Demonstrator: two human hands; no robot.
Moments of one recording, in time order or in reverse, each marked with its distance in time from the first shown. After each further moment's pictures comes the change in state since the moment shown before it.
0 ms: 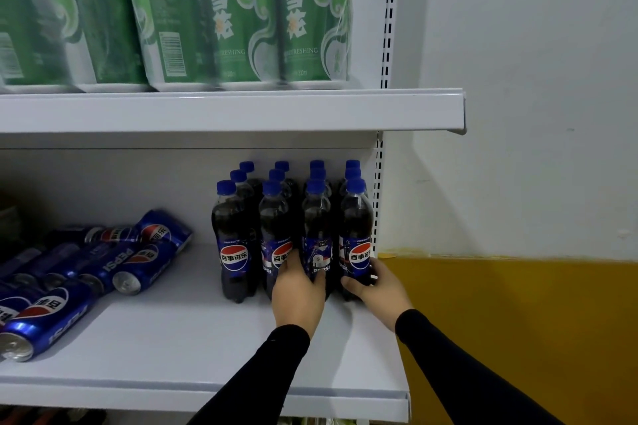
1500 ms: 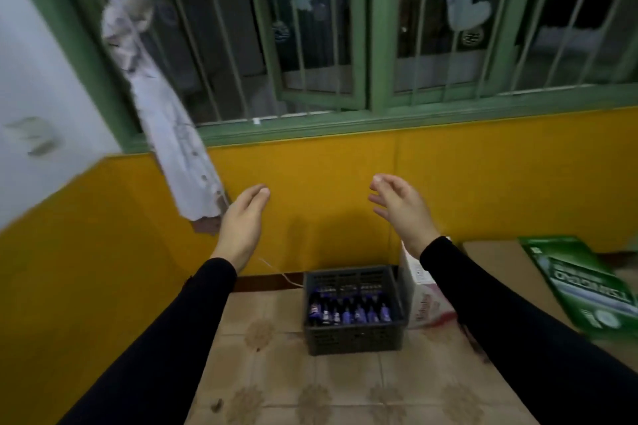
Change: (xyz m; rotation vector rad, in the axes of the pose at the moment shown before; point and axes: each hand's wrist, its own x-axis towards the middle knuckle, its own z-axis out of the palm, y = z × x) left_hand -0.558 0.418 0.173 -0.644 -1.701 0.514; right_hand -0.682 0.066 -0.444 0.127 1.566 0.263
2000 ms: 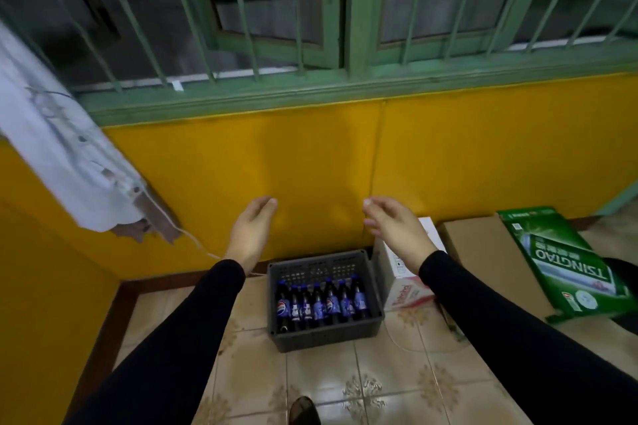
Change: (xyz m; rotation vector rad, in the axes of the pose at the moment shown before) left_hand 0.218 -0.116 0.128 0.037 -0.269 -0.225; right_hand 0.194 0.128 -0.030 -0.203 0.038 0.287
